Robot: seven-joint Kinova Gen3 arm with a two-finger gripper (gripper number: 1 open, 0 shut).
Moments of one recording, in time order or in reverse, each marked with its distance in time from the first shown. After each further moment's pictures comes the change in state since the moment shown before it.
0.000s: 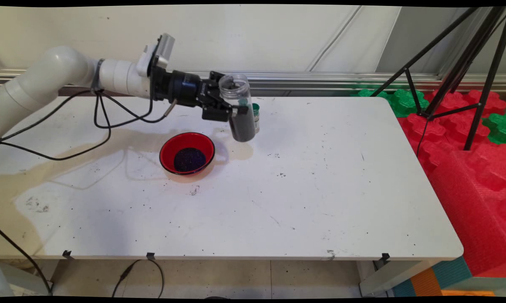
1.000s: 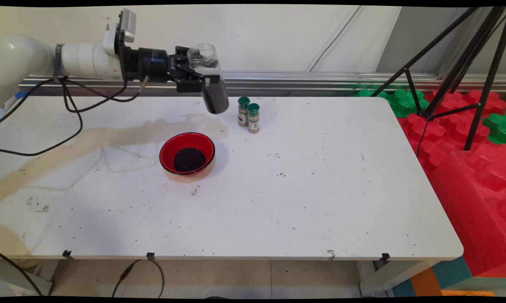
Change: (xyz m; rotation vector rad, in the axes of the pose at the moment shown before) arm 0.011 -0.017 -0.076 0.214 -0.007 -0.022
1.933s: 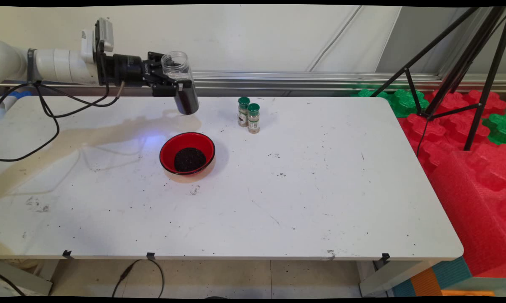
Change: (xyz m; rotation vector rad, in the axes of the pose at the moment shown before) arm -0.034 -0.019 -0.059 0.112 -0.114 0.032
